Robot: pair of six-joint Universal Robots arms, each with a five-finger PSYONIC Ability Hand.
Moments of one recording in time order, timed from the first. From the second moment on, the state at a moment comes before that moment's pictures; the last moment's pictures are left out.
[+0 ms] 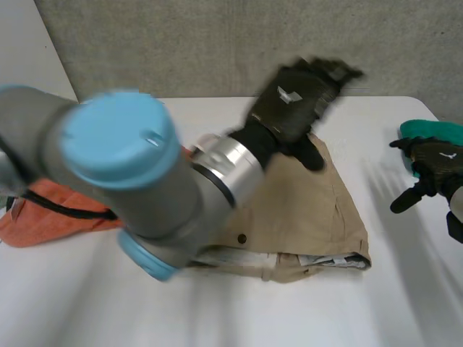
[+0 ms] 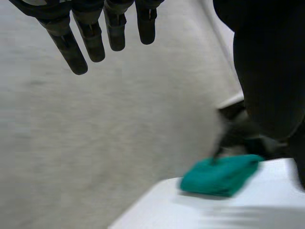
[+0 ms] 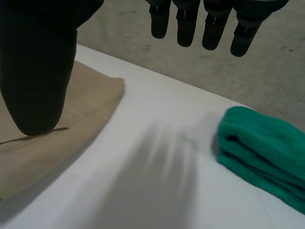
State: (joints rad) left arm 3.92 -2.06 -1.14 3.42 -1.34 3.19; right arm 1.57 -1.36 1.75 -0.09 1.33 2.98; left_hand 0.19 0.21 0.21 0.20 0.05; right_hand 0.22 0.21 0.21 0.21 0.05
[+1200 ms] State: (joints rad) left arm 3.94 -1.98 -1.15 3.01 -1.57 3.38; right arm 1.75 -0.99 1.30 -0.47 1.41 2.82; left_hand 1.13 1.20 1.19 1.20 0.97; right_hand 1.11 1.17 1.19 1.20 0.98
